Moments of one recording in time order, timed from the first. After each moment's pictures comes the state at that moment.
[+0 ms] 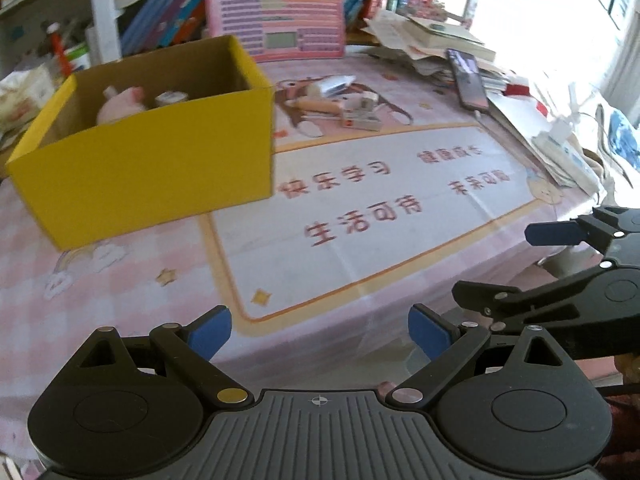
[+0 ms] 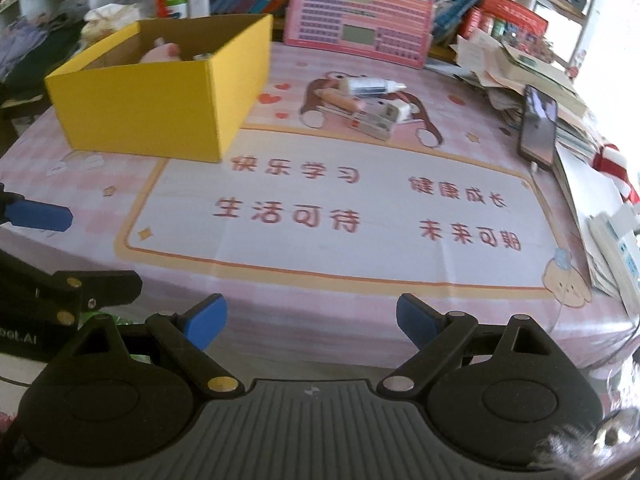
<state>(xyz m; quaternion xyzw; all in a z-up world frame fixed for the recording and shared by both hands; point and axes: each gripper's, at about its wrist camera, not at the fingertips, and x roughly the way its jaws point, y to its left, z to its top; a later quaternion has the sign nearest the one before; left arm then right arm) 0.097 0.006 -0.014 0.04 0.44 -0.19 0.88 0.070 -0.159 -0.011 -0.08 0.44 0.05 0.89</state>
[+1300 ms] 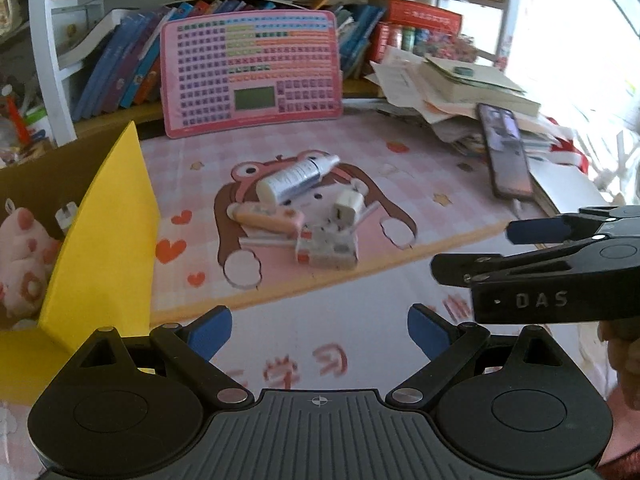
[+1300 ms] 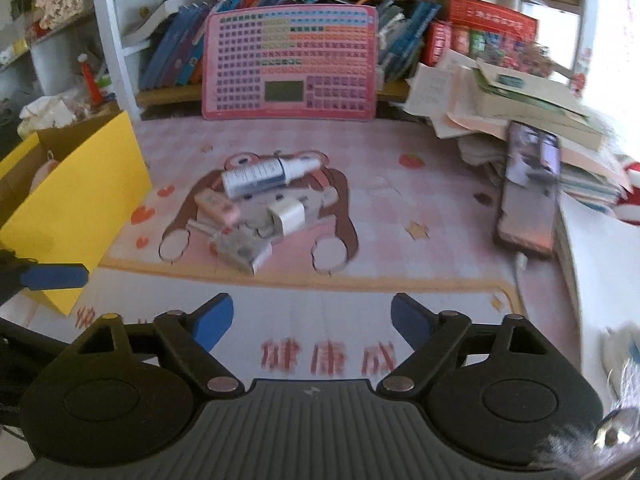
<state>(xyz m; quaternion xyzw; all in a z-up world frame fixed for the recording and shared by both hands) 0.253 -0.141 -0.025 0.03 0.38 -0.12 0.92 0.261 -0.298 -0.008 -0.02 0.37 0.11 0.92</state>
